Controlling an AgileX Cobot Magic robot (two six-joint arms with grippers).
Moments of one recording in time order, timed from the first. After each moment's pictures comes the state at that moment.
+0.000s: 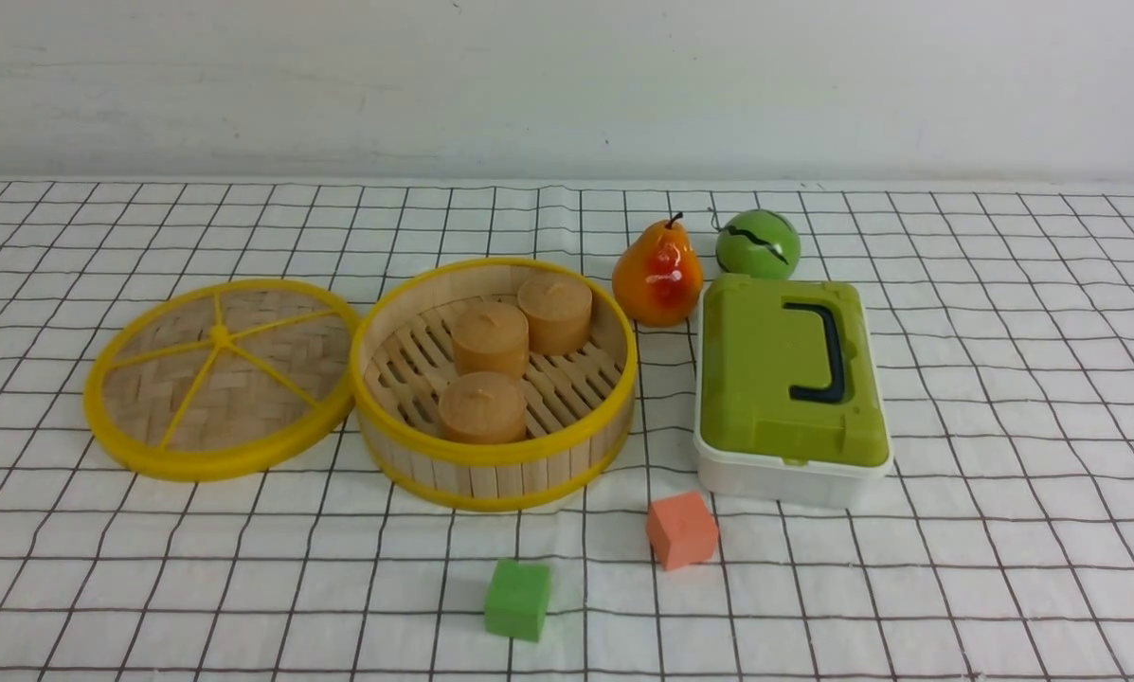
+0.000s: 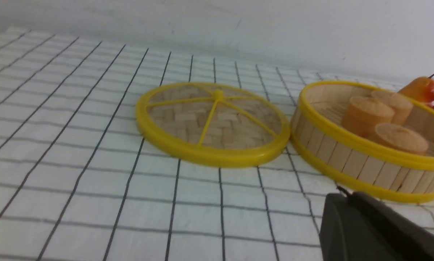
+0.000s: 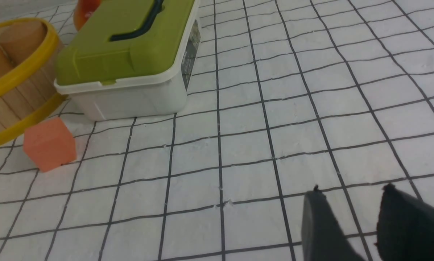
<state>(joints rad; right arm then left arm) -0.04 -0.01 0.02 0.20 0.41 0.08 0.00 -0.01 0.03 -0.16 0.18 -0.03</state>
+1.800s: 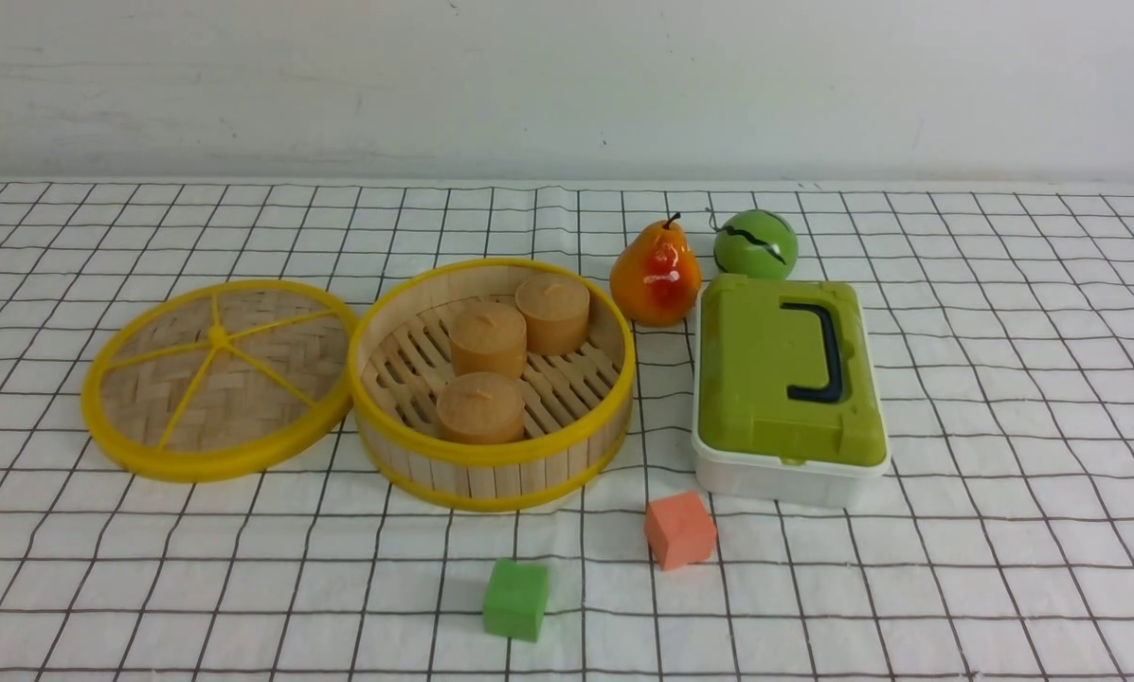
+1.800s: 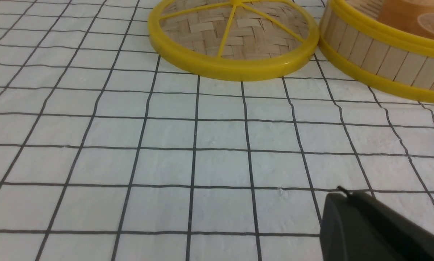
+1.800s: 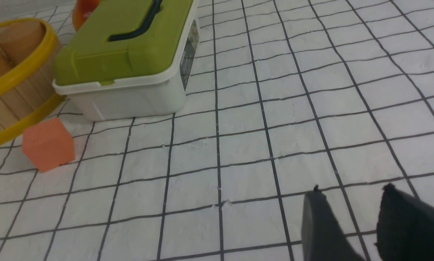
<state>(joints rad) -0.04 -0.01 0.02 0.20 0.41 0.08 0.01 -0.01 0.03 -0.10 0.37 0.03</state>
